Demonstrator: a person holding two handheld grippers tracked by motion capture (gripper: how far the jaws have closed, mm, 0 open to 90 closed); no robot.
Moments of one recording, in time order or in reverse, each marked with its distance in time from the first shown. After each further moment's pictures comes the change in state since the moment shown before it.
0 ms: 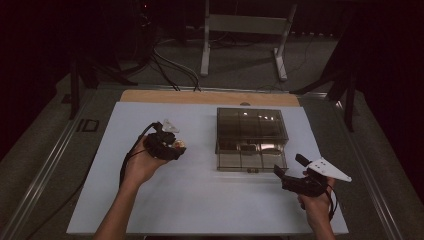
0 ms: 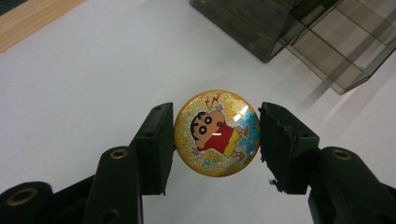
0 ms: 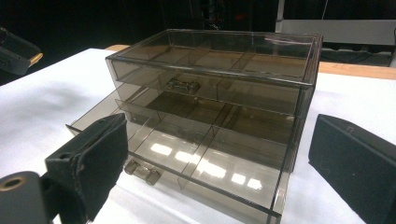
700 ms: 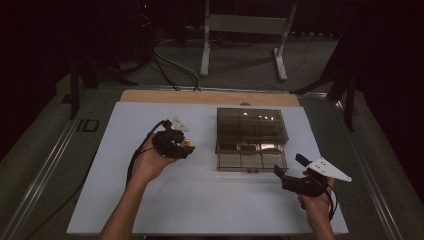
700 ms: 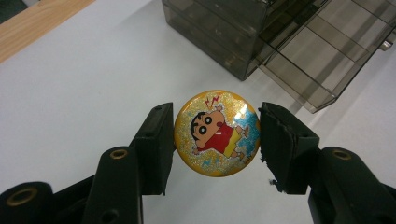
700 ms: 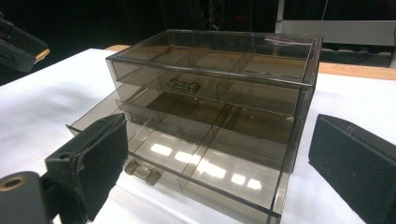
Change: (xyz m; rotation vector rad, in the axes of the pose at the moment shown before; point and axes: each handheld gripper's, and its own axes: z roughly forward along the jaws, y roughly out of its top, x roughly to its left) left arm -0.014 0.019 0.005 -0.015 -0.039 0.030; right arm 0.000 0.000 0.000 -0.001 -0.001 -0.002
